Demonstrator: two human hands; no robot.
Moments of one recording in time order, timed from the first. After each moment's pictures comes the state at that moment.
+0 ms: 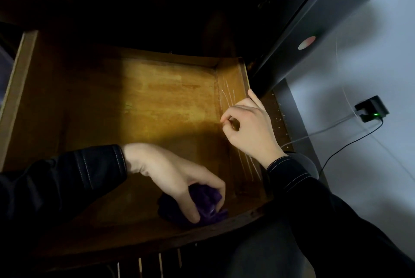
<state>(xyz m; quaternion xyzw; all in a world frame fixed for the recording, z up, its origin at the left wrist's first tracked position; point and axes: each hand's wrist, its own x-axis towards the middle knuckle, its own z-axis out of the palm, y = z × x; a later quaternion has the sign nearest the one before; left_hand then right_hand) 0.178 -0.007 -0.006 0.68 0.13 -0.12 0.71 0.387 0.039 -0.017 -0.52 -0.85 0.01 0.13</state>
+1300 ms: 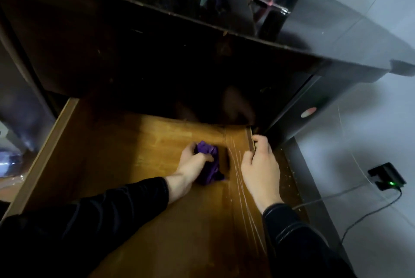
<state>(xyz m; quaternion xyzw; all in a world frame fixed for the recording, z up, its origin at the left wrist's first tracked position) 0.216 0.085 -0.070 0.25 0.57 0.49 0.61 0.382 0.082 -0.019 -0.68 -0.69 0.09 0.25</state>
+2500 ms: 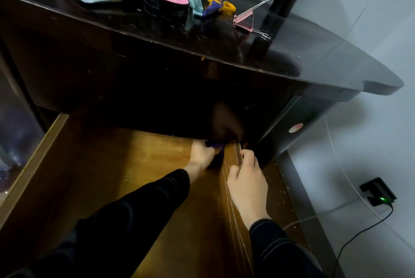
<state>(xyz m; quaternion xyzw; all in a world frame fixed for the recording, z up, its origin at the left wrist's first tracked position) 0.259 0.162 -0.052 0.36 0.59 0.52 0.51 0.378 0.085 -0.015 -0.69 -0.69 0.04 0.21</state>
